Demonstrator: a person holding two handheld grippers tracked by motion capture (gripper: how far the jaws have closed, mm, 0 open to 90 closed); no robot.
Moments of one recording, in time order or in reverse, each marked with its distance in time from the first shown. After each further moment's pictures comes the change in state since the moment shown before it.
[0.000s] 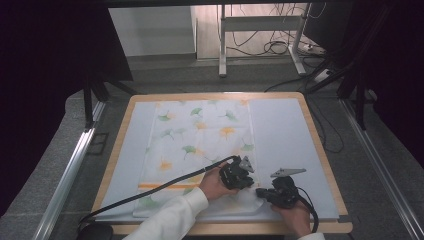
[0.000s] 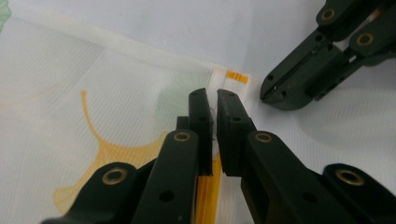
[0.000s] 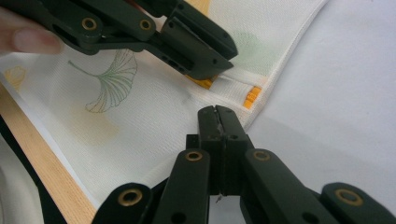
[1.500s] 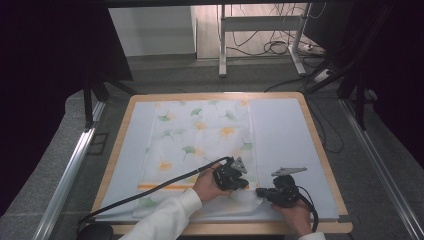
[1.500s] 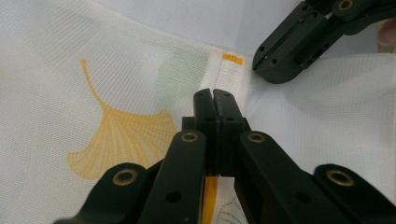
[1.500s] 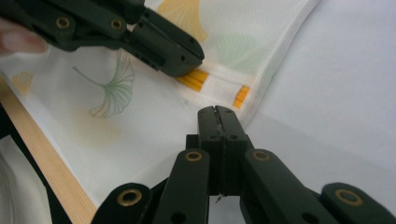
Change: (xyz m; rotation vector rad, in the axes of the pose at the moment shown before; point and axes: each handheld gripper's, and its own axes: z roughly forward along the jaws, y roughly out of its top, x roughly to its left) left arm 0.003 -0.014 -0.010 -0.011 -0.029 -0.015; right arm -0.004 0.003 0.000 0.001 0.026 0.020
